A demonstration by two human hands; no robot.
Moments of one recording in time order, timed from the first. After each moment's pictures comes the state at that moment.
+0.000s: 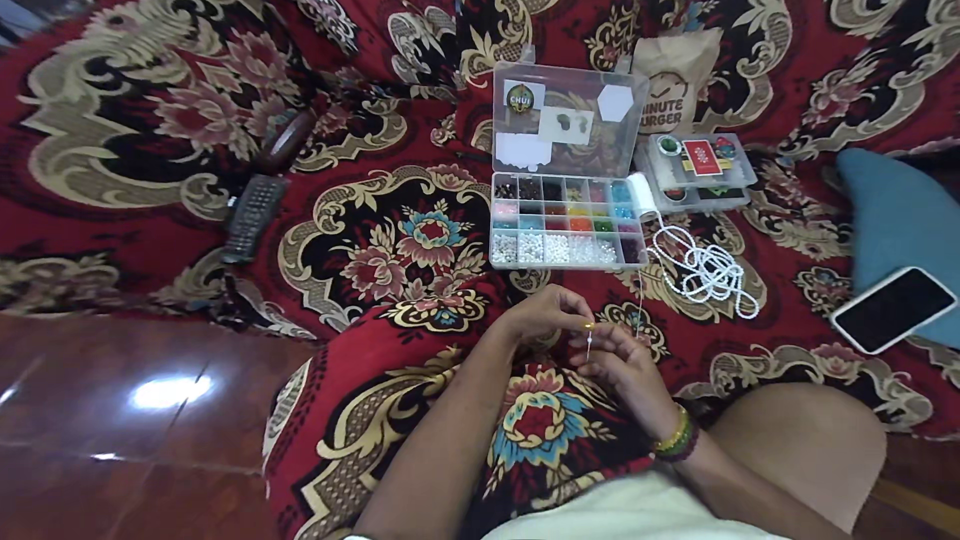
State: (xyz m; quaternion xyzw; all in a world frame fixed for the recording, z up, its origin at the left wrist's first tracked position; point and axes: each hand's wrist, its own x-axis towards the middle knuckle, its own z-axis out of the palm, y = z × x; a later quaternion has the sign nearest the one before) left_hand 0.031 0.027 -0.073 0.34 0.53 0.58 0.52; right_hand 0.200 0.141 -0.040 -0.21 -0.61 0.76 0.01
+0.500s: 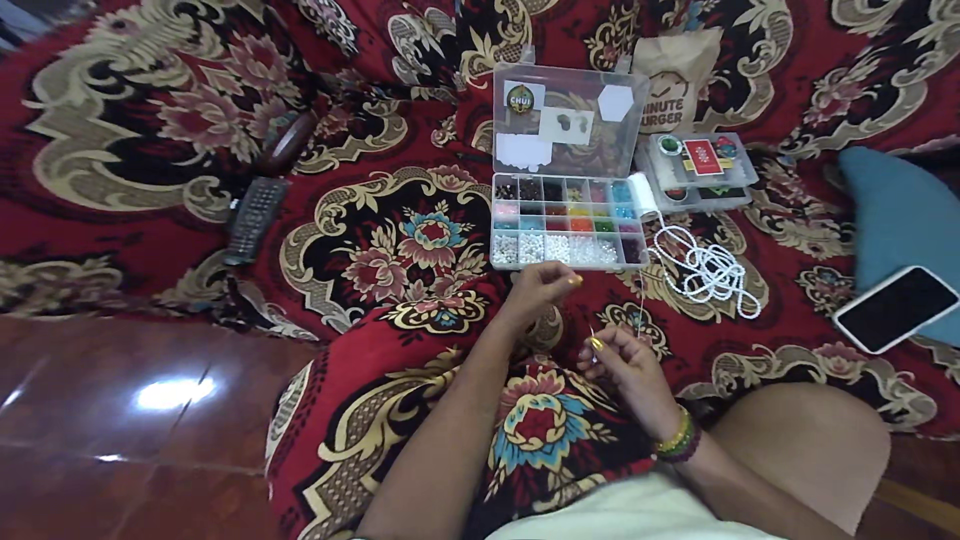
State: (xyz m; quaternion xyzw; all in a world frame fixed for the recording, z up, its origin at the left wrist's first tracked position) left_hand 0.027 0.026 -0.063 0.21 0.67 0.64 0.32; right_hand 0.201 0.139 -0.036 -0.23 -0.62 0.75 0.03
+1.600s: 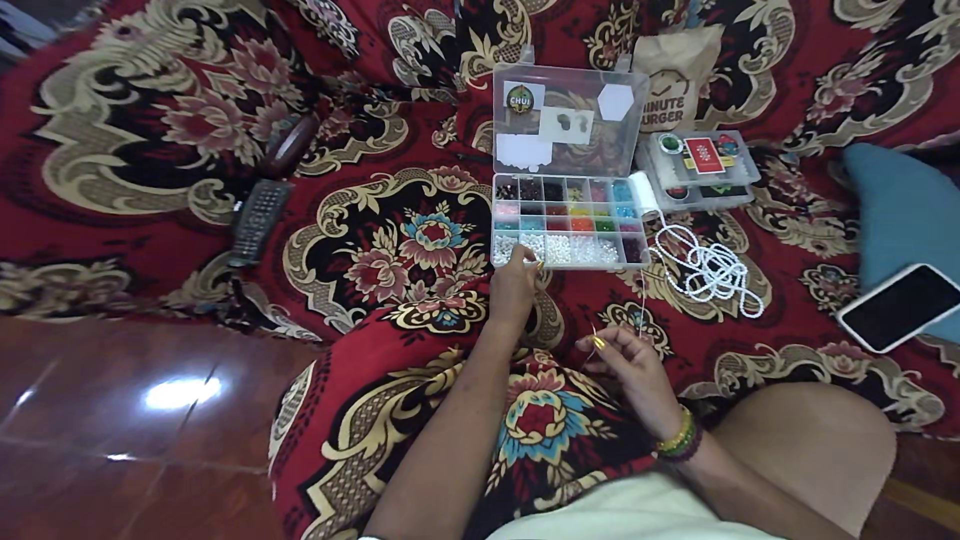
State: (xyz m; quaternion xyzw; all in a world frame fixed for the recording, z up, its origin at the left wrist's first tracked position) left_hand 0.021 0.023 -0.057 0.13 0.88 0.40 0.21; right_hand 0.201 0.142 -0.038 -0.24 -0.65 0.72 0.03
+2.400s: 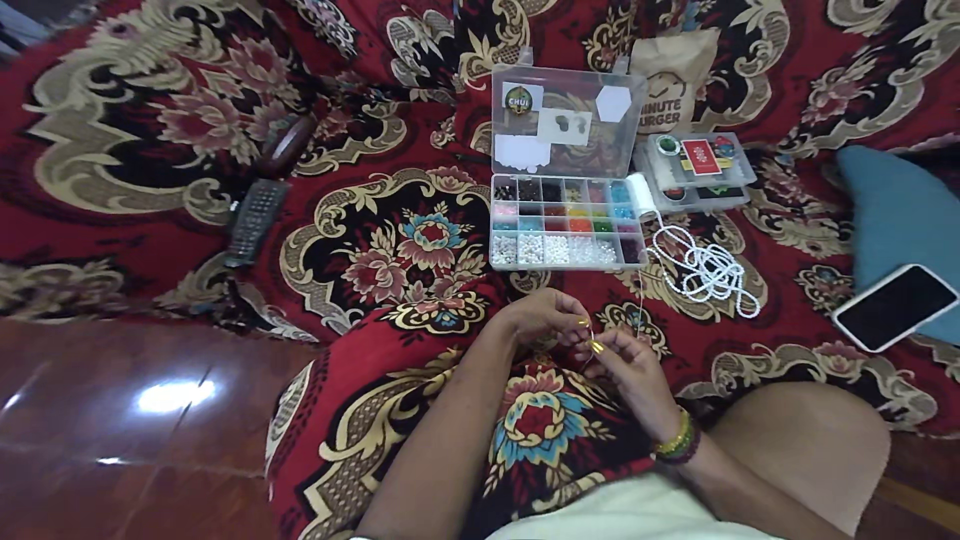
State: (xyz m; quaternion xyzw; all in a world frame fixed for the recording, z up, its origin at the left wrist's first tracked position) left_hand 0.028 0.024 -0.065 0.23 0.52 0.56 0.61; right_hand 0.203 0.139 -0.039 -0.21 -0.63 0.74 0.06
